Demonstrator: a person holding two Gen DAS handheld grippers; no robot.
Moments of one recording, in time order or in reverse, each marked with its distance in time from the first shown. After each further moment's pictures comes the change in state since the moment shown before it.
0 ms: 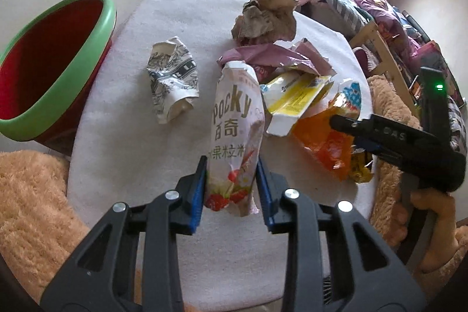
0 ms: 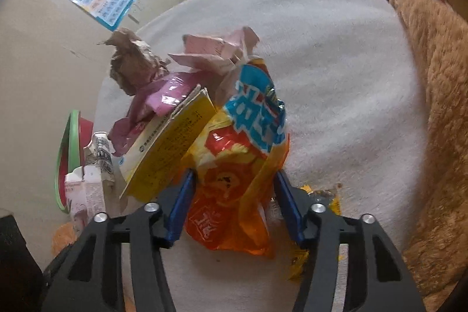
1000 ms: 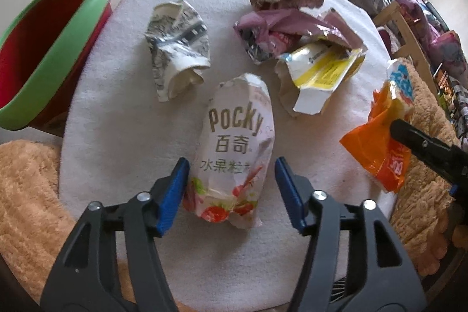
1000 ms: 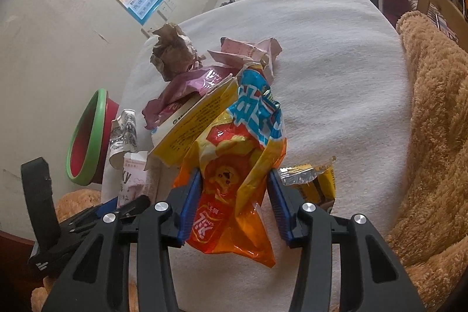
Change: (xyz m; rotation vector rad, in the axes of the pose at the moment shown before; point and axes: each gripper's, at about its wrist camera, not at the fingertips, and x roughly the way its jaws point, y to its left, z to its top) left arm 0.036 0.002 0.002 -0.005 0.130 0.081; right arm -0.033 0.008 -0.026 -0.098 -0.029 0.049
